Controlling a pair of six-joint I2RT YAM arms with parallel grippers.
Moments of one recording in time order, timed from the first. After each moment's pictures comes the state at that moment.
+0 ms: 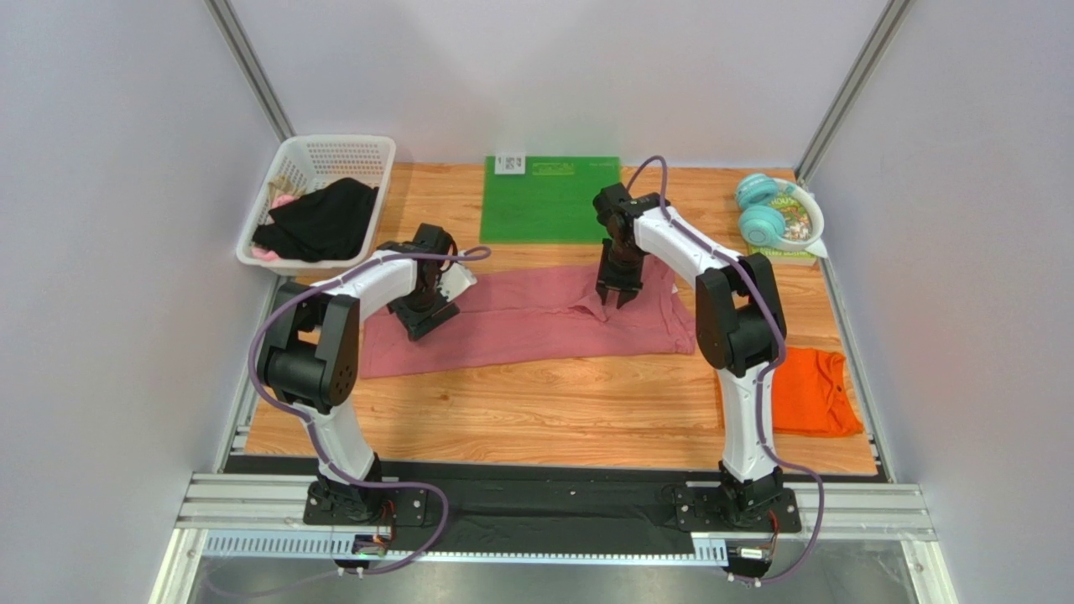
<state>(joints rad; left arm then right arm) -0.28 1.80 1.16 -0.74 -0.25 0.62 0.41 2.15 1.75 -1.01 0.03 0.62</state>
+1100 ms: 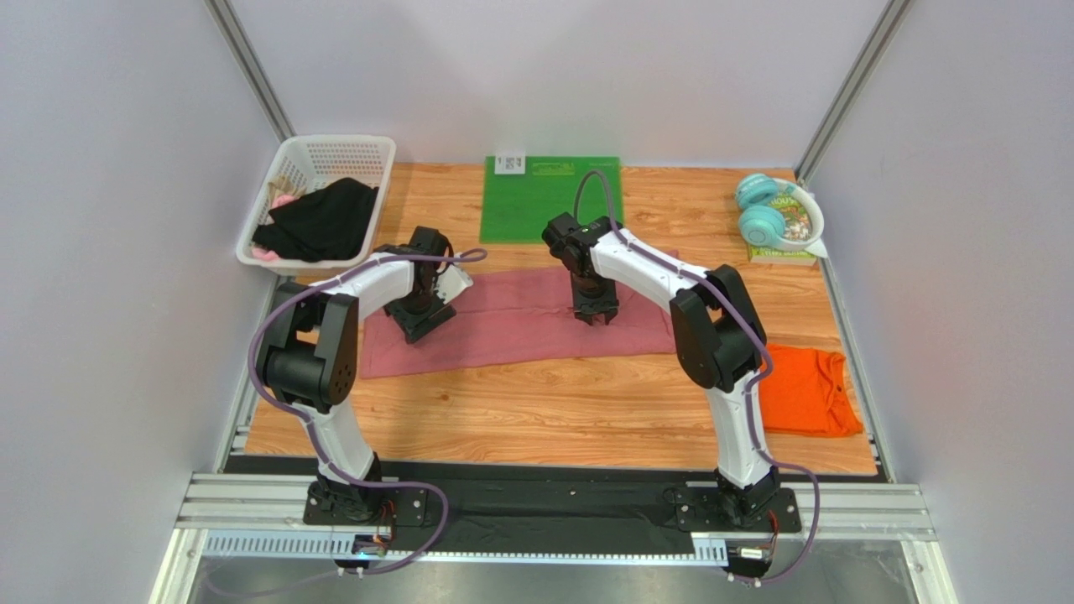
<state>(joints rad) -0.26 1.80 1.14 -0.71 -0.25 0.62 0.62 2.12 1.72 -1.05 0.27 0.58</state>
